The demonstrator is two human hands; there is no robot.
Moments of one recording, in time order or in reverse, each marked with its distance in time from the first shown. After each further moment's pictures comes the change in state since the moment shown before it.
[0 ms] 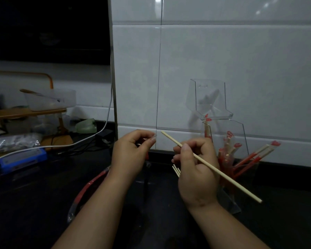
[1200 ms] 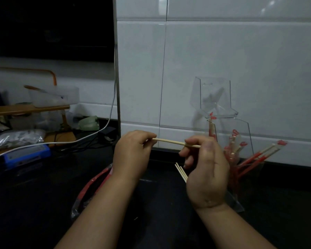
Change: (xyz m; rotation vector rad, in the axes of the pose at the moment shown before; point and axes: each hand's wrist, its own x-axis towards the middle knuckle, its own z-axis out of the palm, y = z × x) left_hand 0.006 -0.021 -0.002 0.482 0.053 0.339; right_hand -0.001 -0.002 -0.004 0.042 0.013 -0.052
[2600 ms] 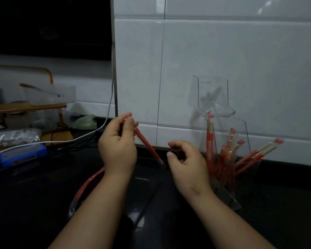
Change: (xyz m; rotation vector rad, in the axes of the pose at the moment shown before) left_hand 0.002 0.021 -0.016 -0.591 0.369 -0.366; right_hand 0.004 0.026 0.000 -0.458 -0.272 0.248
